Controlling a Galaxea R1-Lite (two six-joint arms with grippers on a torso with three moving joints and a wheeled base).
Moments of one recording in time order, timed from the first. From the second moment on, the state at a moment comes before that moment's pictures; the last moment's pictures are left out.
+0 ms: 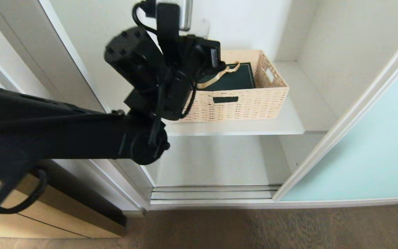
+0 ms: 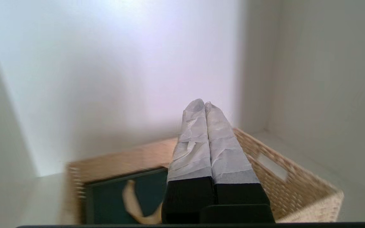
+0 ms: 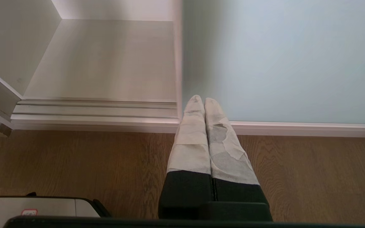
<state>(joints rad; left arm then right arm) -0.67 2.01 -1.48 -1.22 0.20 0.29 0.00 0.00 0.00 -0.01 0.00 0.02</state>
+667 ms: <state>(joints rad) -0.56 1.20 -1.17 -0.15 0.35 0.25 0.00 0.00 0.00 -0.01 0.00 0.02</state>
